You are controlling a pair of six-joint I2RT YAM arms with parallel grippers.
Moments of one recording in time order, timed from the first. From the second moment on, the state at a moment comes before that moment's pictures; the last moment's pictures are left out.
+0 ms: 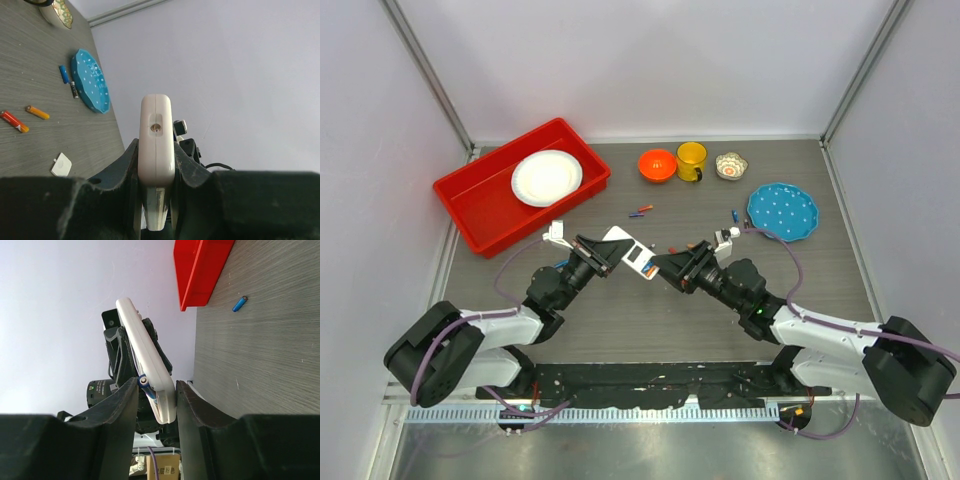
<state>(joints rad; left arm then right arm) -0.67 1.26 0.23 1.23 0.01 -1.31 0.81 1.07 0.31 0.71 -0.05 1.46</state>
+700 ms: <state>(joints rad) -0.68 1.25 0.23 1.22 -0.04 -1.31 0.84 1.11 0.36 0.68 -0.01 1.40</state>
